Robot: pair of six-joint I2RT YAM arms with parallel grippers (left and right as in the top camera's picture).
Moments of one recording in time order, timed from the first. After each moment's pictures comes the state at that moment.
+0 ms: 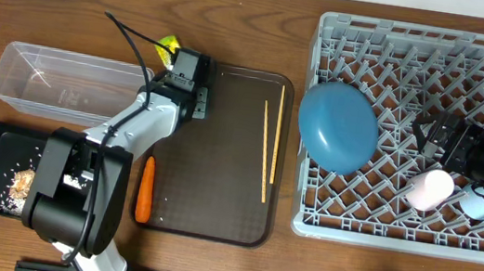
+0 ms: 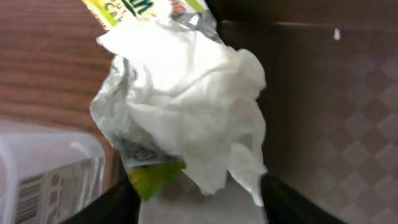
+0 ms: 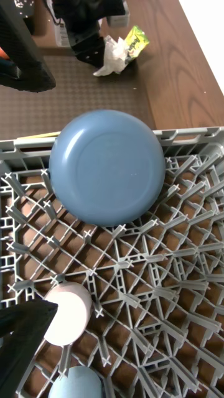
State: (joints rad) left arm -0.26 1.82 1.07 -0.32 -0.23 -0.23; right arm -0.22 1.20 1.46 -1.20 -0.32 0.17
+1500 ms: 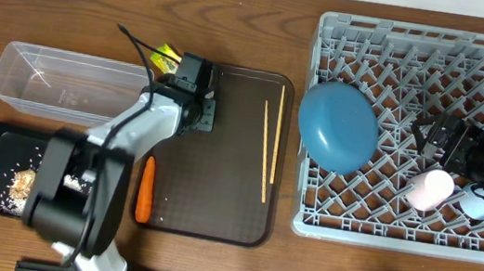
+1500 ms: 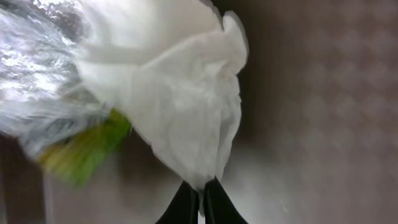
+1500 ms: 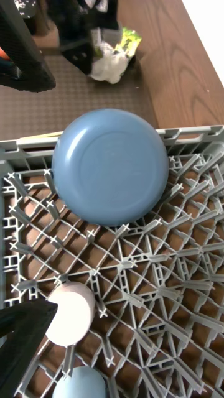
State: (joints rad) left arm -0.27 1.79 1.07 -0.46 -0.01 -0.23; right arm -0.22 1.20 1.46 -1.21 -0.32 0.17
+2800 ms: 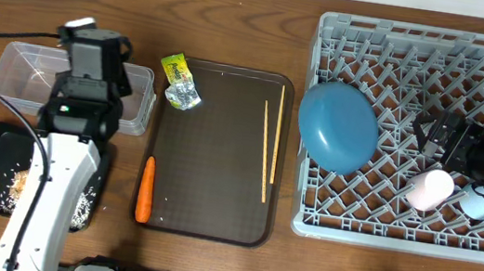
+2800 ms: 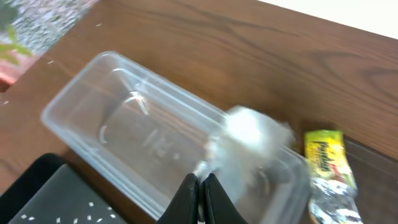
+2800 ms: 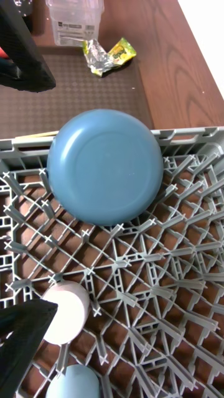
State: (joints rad) left arm 0.00 1.29 1.07 -0.55 -0.43 -0.31; right arm -0.22 1.20 1.46 -1.19 -0.32 0.17
